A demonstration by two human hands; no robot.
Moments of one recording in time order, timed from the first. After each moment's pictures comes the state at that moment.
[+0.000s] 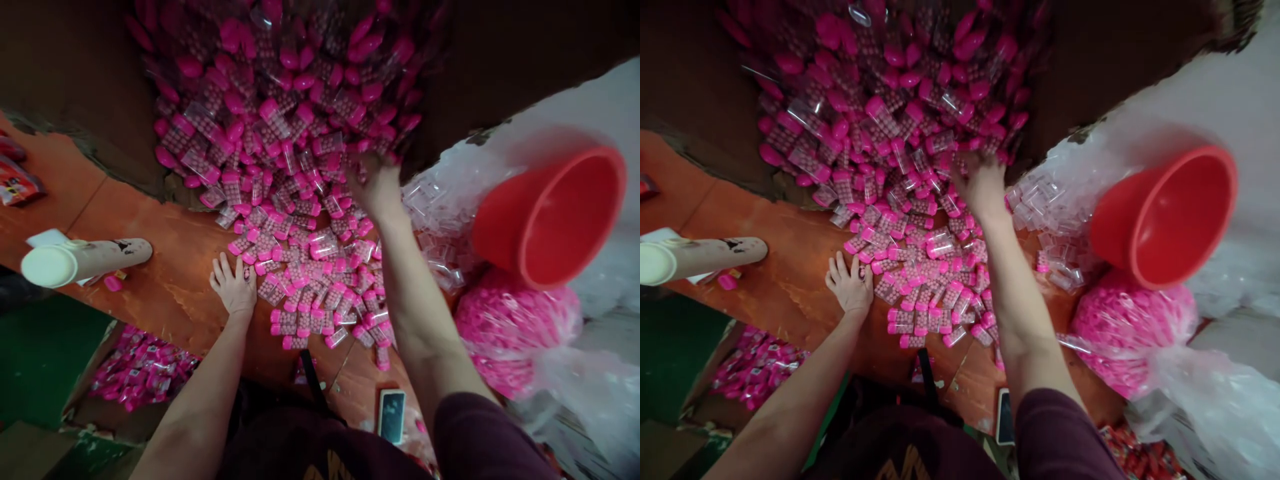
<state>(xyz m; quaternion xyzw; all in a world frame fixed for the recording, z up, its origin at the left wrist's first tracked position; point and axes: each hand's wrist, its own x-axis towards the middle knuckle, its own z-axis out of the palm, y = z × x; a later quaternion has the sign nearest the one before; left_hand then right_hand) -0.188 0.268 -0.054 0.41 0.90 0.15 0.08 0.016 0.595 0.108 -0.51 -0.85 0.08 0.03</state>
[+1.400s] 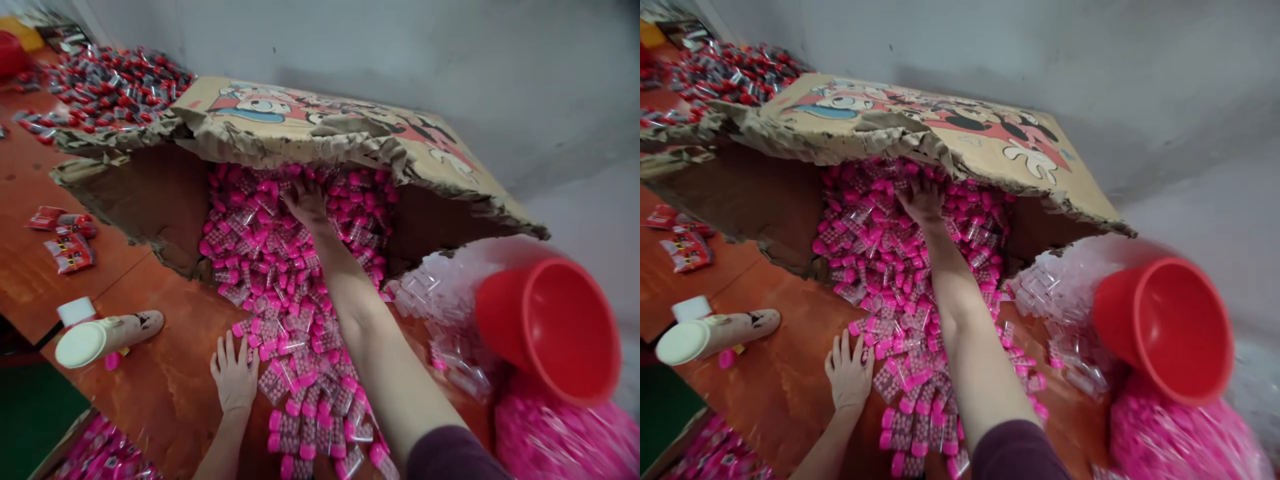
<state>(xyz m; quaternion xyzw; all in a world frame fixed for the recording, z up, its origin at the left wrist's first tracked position) -0.174 0.267 -0.067 0.46 0.88 0.13 0.00 -0.181 0.727 0.110 -0.49 -0.86 0.10 0.11</state>
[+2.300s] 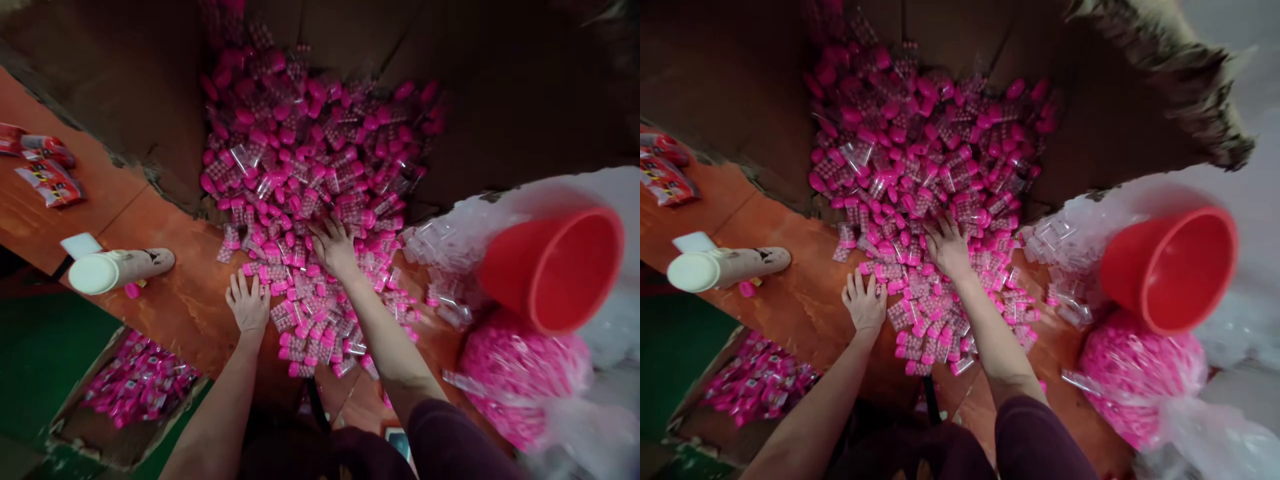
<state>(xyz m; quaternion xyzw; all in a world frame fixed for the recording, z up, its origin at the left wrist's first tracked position) -0.187 0.272 -0.045 0.41 0.89 0.16 0.12 -0.046 0.512 0.046 -0.44 -0.89 0.13 -0.01</state>
